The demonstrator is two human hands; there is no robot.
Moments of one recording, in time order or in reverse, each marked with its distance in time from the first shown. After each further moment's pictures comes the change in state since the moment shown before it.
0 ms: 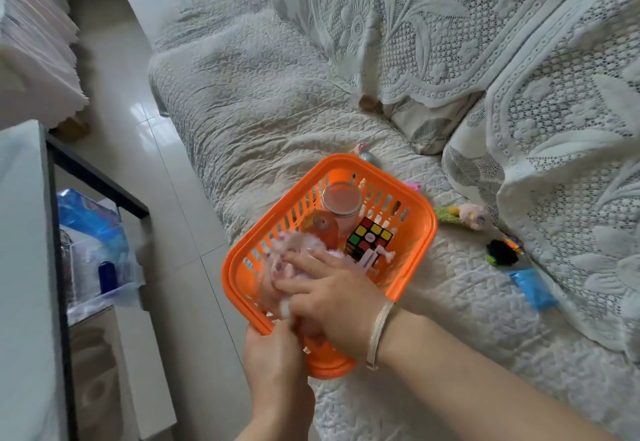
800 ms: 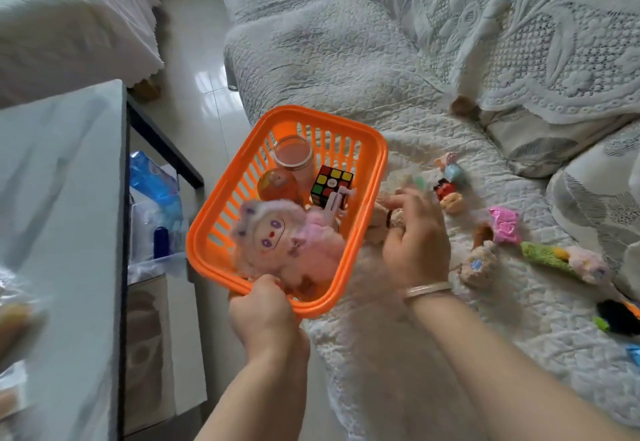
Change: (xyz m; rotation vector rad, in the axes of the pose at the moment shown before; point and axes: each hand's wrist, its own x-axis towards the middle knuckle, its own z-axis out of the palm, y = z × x) left_hand 0.083 0.077 -0.016 -0.260 0.354 0.029; right_hand 0.091 0.063 0.045 0.209 0.713 0.647
